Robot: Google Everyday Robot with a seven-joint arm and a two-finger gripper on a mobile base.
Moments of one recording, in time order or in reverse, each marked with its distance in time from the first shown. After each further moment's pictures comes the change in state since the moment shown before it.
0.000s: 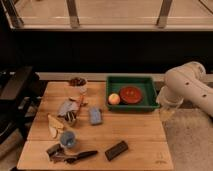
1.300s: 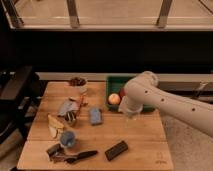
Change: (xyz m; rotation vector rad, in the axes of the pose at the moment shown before) arm -0.209 0.032 0.047 -0.086 -0.223 -0.268
